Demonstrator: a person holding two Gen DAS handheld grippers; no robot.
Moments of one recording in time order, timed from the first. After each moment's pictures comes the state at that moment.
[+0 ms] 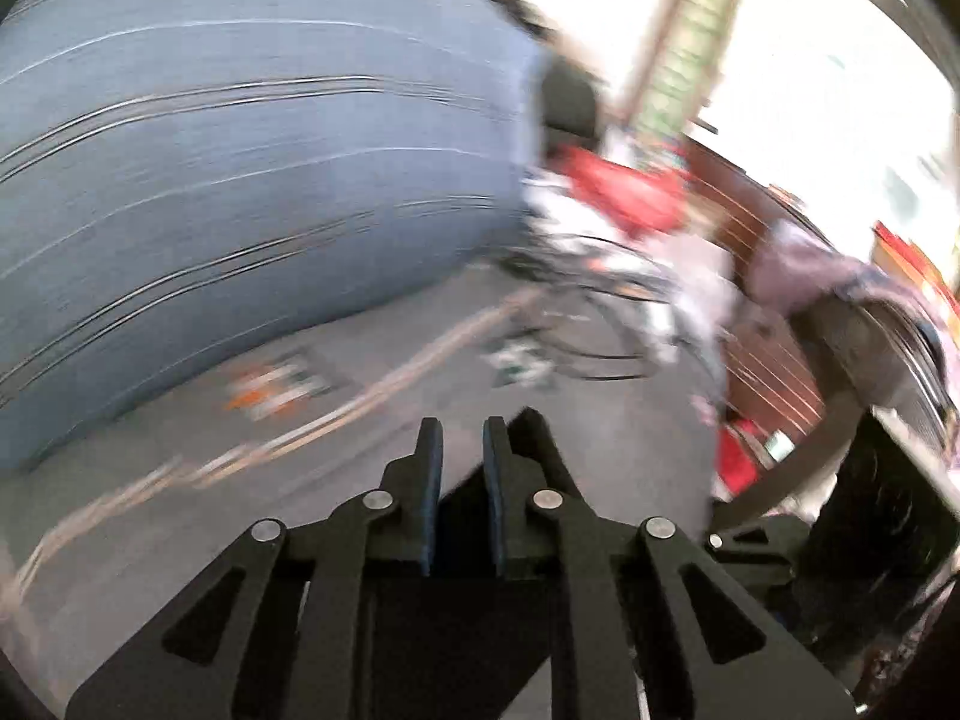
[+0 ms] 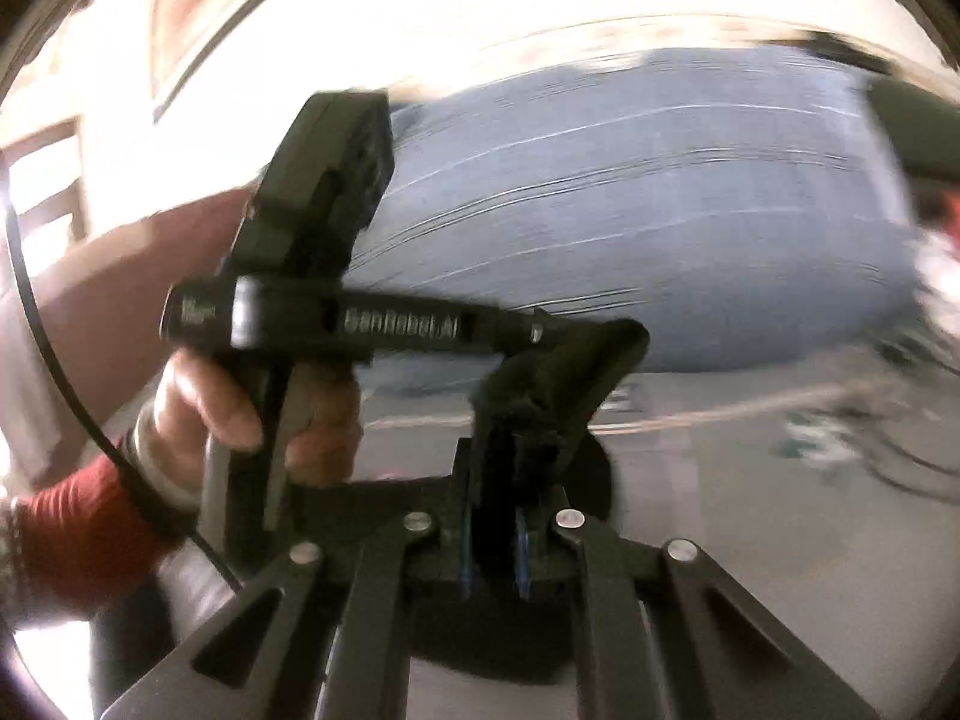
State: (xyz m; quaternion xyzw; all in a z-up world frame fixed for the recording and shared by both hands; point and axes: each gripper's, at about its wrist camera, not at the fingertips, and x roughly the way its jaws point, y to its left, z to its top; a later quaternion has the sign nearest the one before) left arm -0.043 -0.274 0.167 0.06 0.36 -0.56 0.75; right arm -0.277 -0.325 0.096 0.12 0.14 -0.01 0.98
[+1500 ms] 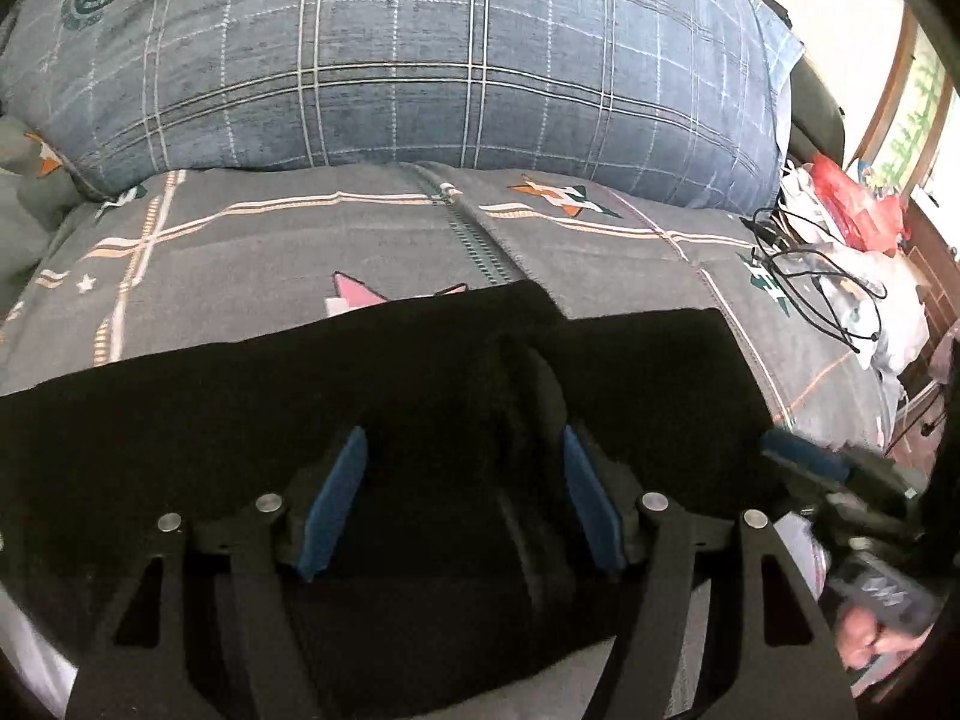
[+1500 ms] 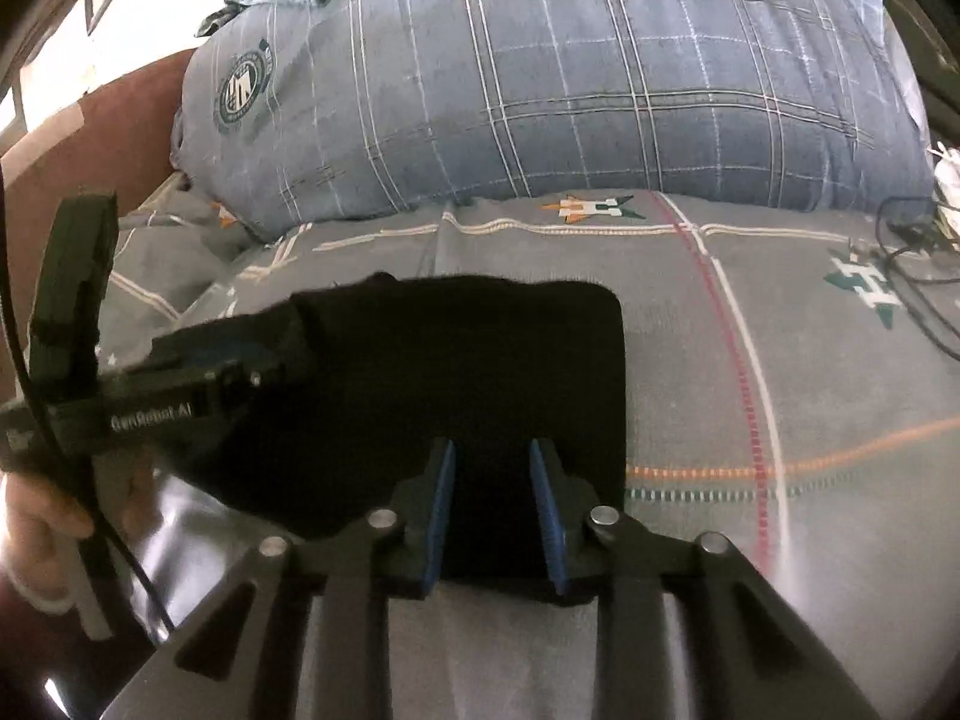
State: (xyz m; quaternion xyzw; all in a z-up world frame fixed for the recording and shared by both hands) left arm -0.079 -0.186 0.053 0.03 0.44 -0.31 0.84; right arm -0.242 -0.327 0.019 0.15 0.29 -0.07 0.94
